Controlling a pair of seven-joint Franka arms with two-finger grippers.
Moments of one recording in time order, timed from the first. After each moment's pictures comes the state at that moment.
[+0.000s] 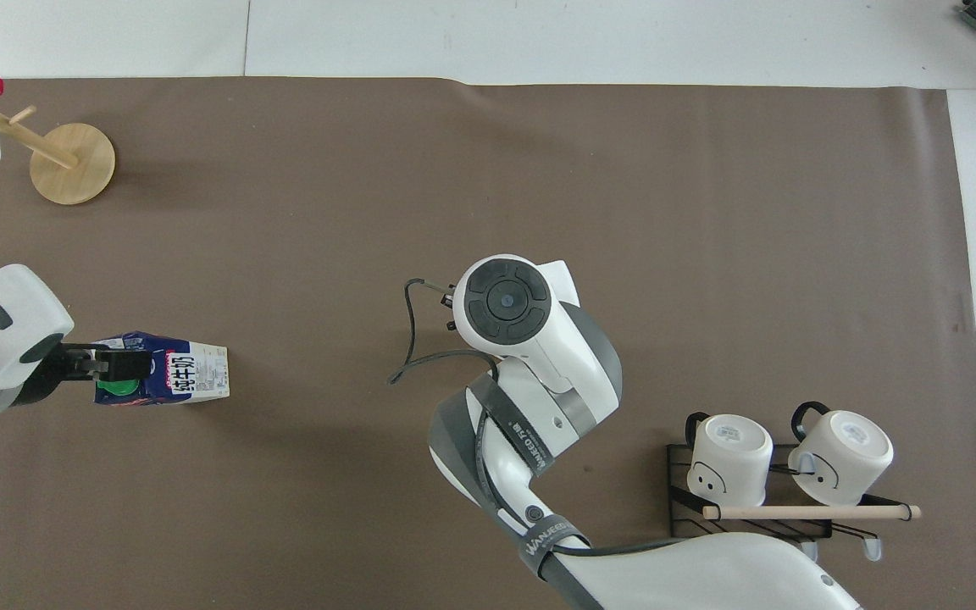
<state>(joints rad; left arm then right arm) 0.00 -0.31 -0.08 -2.23 -0.03 2.04 0.08 0.65 0.42 -0.05 -1.72 -0.02 2.24 1.11</state>
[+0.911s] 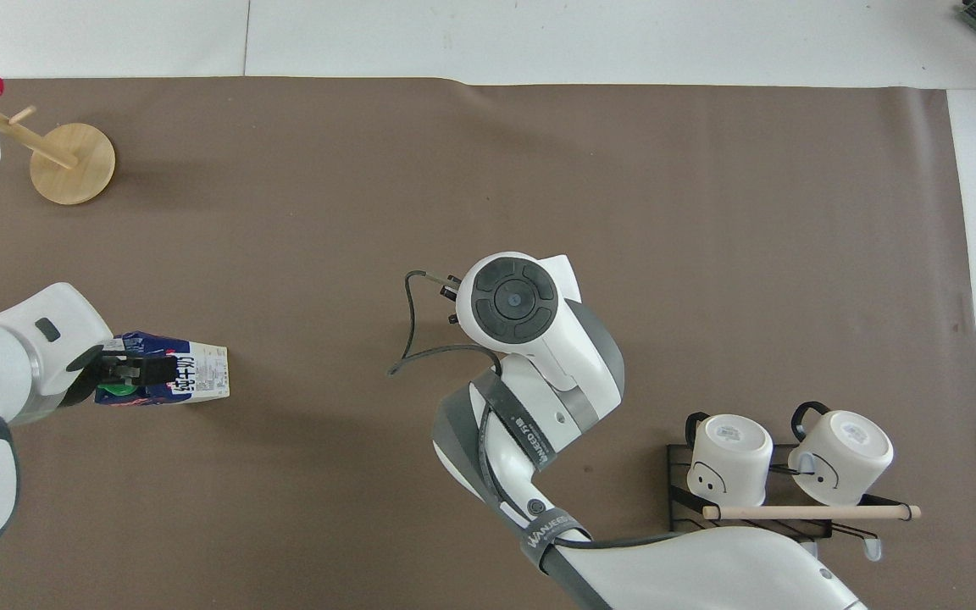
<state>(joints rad) 0.00 -0.29 -0.08 -2.34 -0.03 2.19 0.09 0.65 0.43 -0.05 -1.72 -0.02 2.29 1.11</state>
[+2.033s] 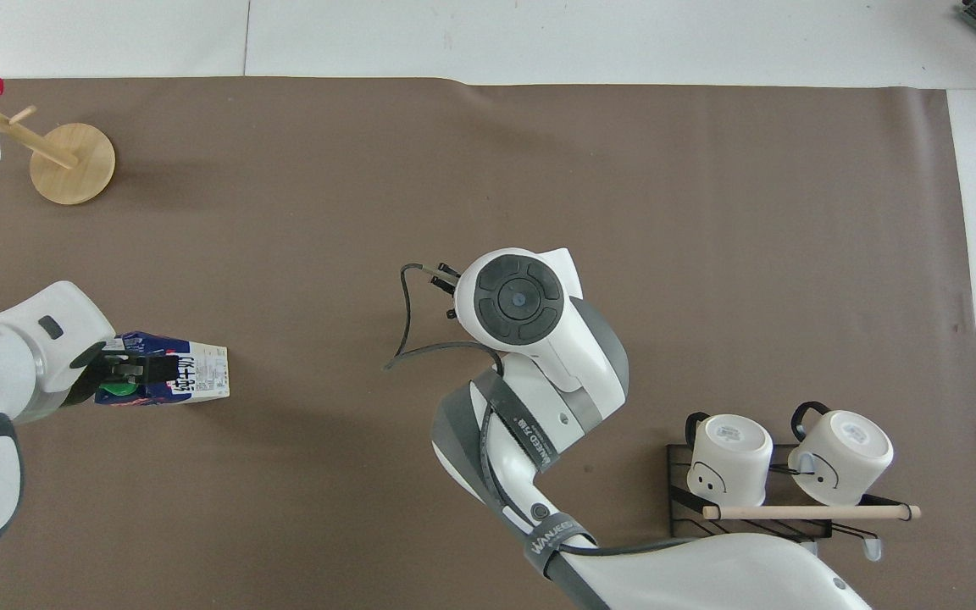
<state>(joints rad) 0.00 -0.28 -0.07 -2.34 -0.03 2.18 0.03 0.59 0.26 -0.07 -1.70 -0.02 2.19 0.98</state>
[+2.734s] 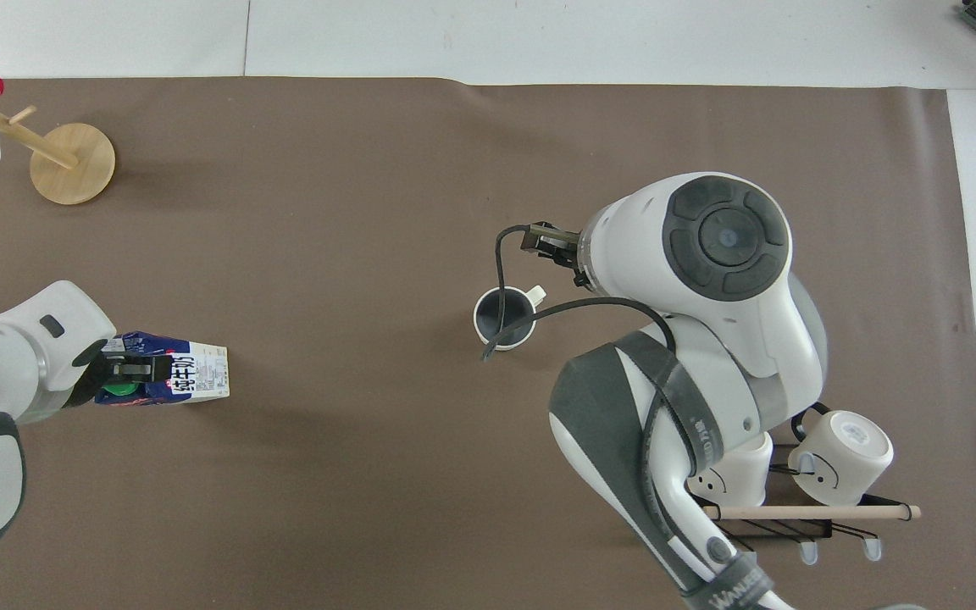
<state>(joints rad) 0.00 -0.28 -0.07 -2.34 -0.03 2.17 0.01 0.39 0.09 -0.07 -1.70 -0.03 1.93 0.56</state>
